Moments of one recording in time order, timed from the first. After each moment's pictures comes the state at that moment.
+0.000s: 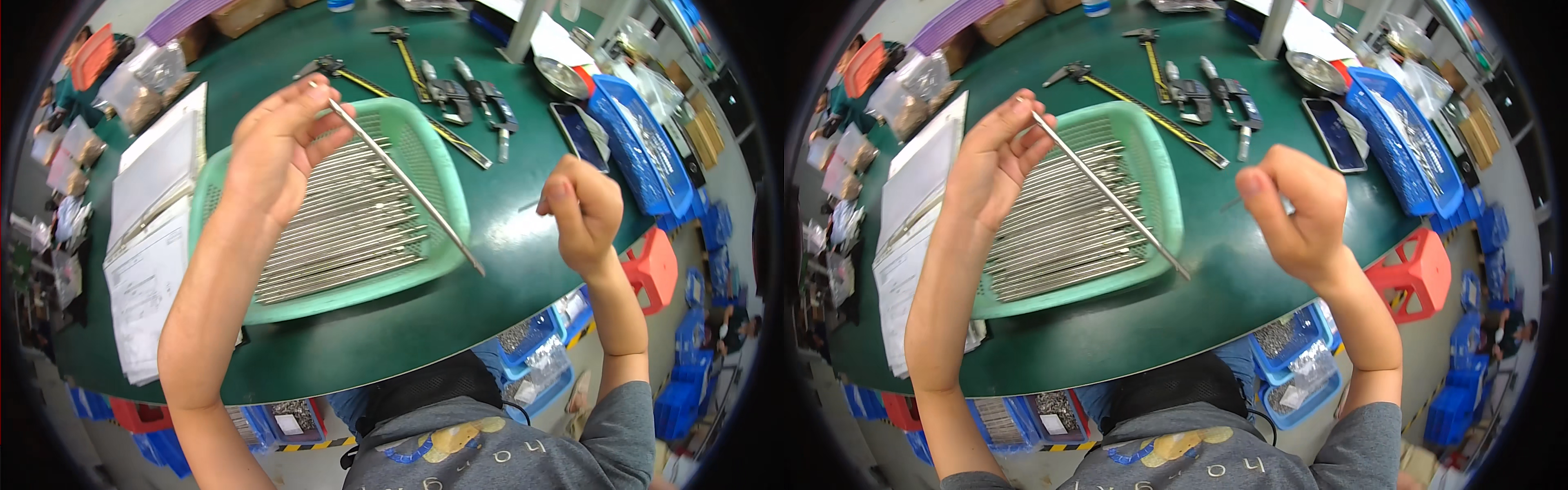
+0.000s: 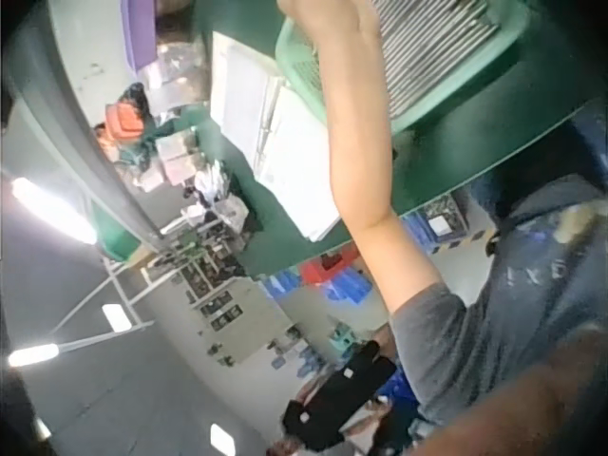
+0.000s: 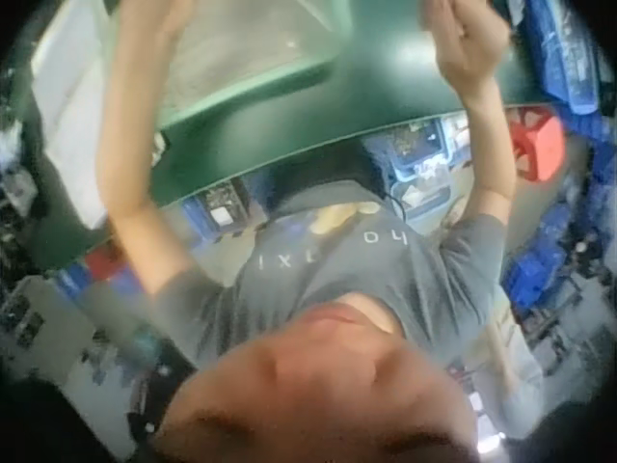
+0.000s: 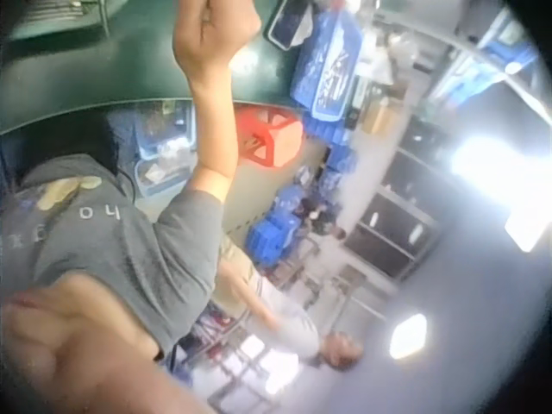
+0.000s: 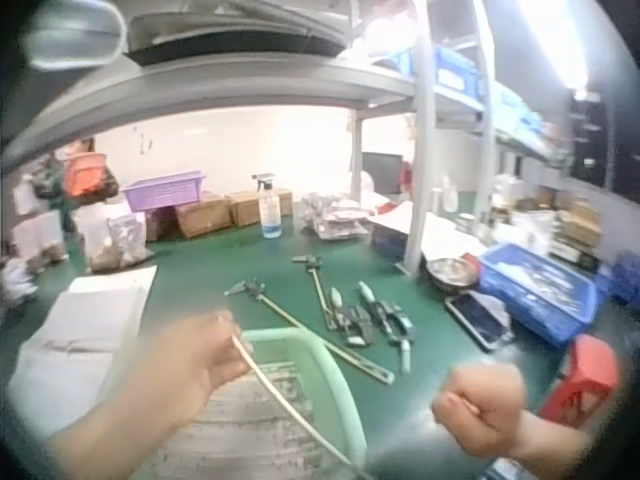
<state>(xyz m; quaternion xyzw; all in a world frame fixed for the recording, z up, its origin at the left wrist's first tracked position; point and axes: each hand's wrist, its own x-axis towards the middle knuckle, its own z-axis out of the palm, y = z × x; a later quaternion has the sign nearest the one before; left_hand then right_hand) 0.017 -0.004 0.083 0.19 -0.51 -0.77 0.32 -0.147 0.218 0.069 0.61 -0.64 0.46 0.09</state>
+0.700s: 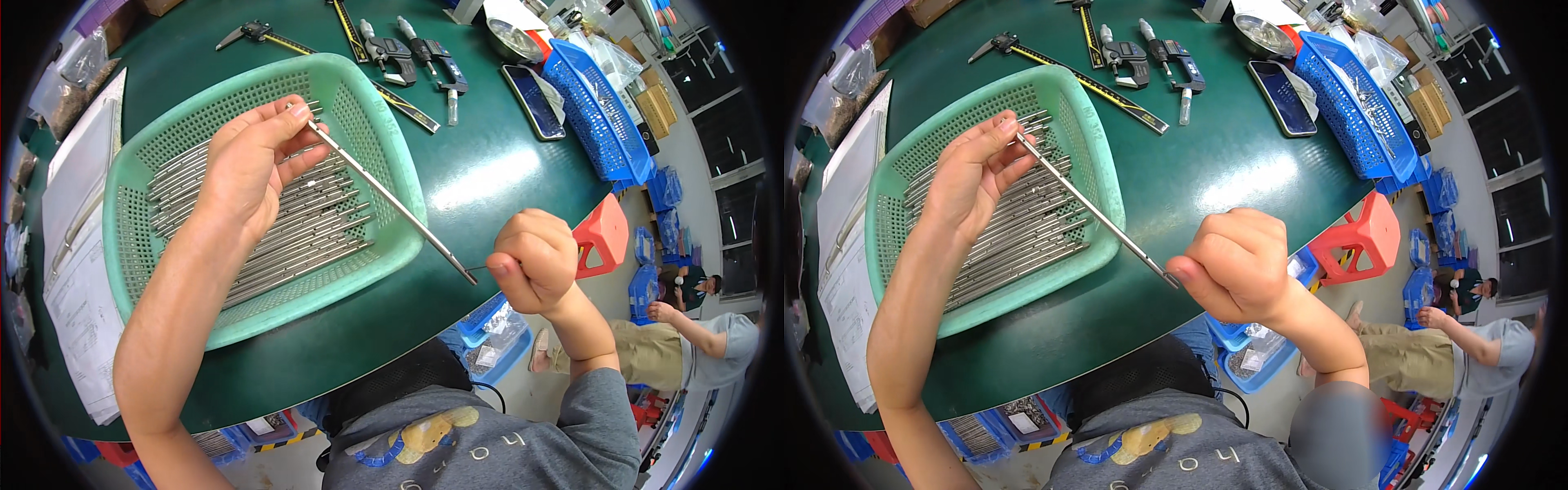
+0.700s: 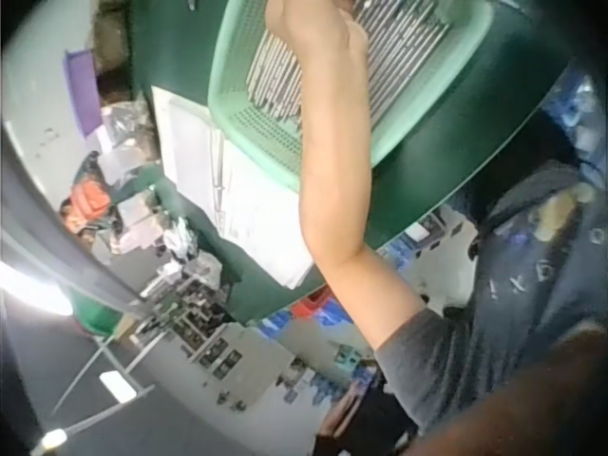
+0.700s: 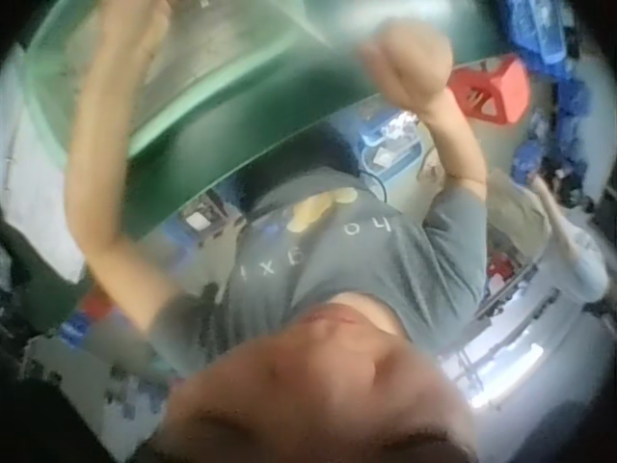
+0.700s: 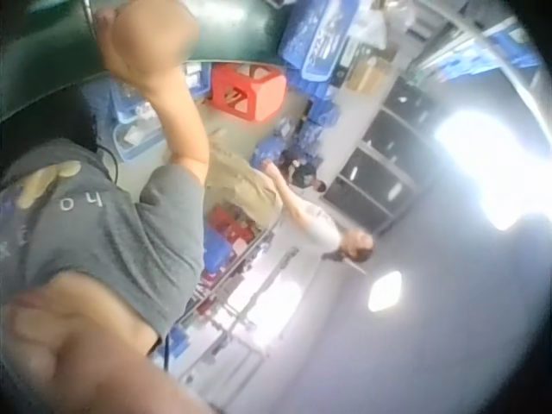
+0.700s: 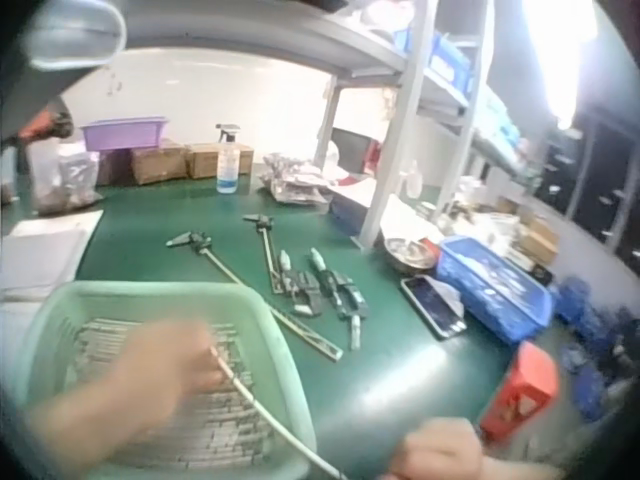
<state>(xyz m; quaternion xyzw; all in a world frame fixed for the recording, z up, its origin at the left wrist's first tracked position) -0.006 0.015 0.032 0.28 -0.49 -0.79 0.22 -0.118 0.246 0.037 0.68 -0.63 0.36 0.11</state>
